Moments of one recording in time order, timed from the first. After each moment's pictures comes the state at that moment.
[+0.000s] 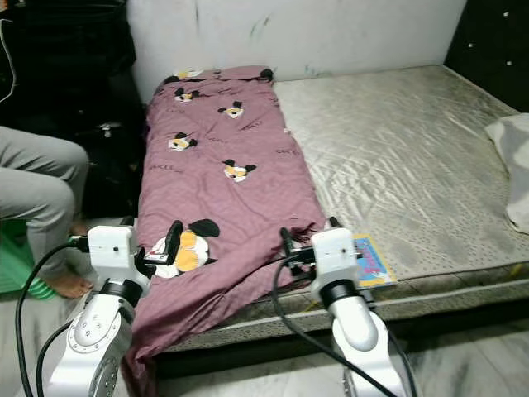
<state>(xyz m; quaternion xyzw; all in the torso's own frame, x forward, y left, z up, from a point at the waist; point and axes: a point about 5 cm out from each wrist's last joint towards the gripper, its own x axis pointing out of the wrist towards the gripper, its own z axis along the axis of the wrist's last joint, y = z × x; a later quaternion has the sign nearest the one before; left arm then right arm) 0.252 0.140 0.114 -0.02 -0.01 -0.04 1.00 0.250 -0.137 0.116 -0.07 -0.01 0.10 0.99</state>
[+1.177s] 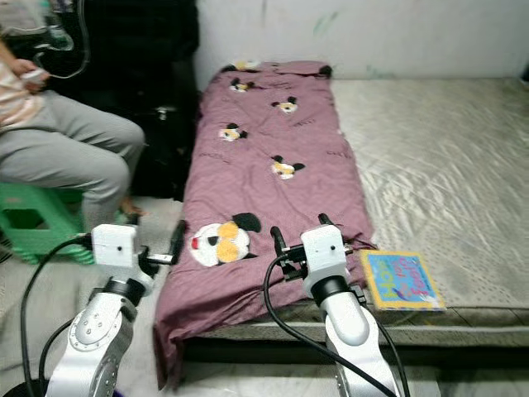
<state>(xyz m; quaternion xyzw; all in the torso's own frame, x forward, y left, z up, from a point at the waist) 0.253 0.134 0.116 -0.02 -0.02 -0.08 1.00 0.256 -0.127 0.116 -0.07 -0.02 0.12 0.99</state>
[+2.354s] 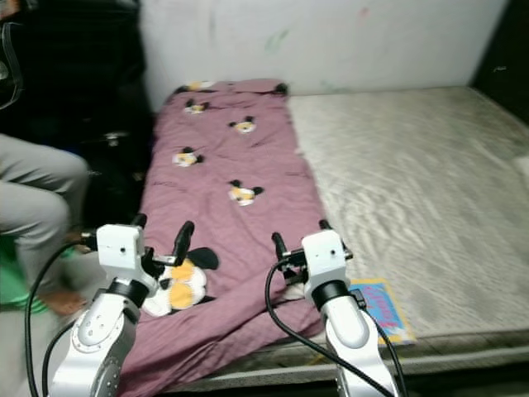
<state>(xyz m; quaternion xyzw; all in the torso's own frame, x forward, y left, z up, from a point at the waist) 0.252 0.131 0.114 -0.03 -0.02 -0.09 0.99 0.255 -0.129 0.106 -0.08 0.00 0.12 0.99</state>
